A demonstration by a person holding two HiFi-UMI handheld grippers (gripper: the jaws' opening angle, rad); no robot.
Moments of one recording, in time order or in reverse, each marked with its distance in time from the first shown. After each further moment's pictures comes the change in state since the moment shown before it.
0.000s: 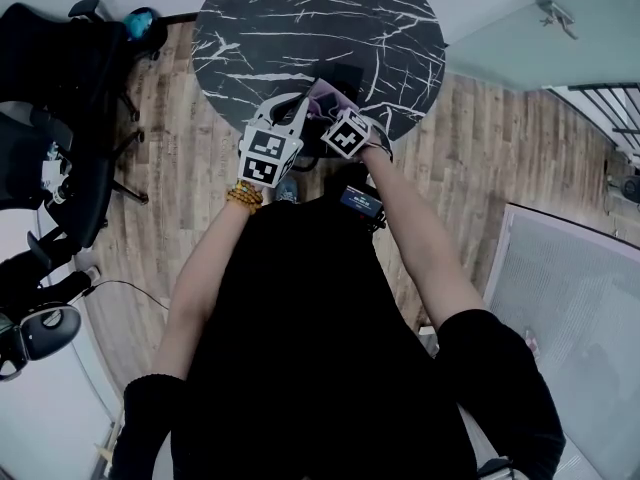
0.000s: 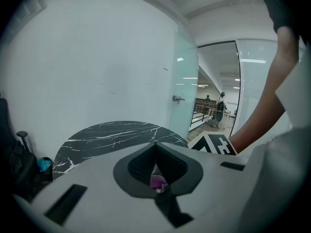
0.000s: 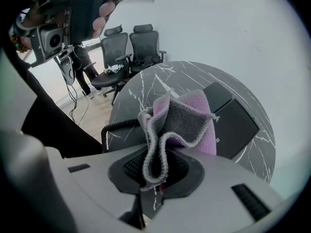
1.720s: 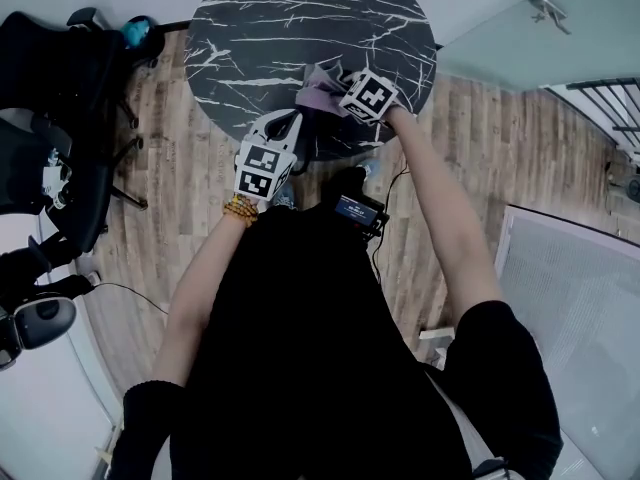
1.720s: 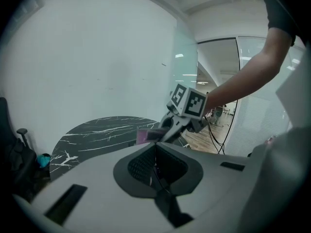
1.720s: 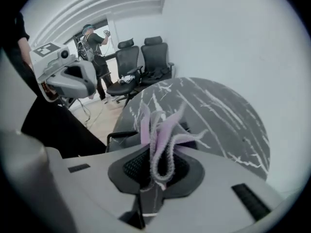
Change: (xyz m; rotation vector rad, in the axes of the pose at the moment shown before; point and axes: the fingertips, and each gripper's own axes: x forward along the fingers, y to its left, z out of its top) left arm 0.001 -0.026 -0.020 -0.002 0.047 -0.008; right arm -0.070 -0.076 0.036 -0.112 -0.095 0.142
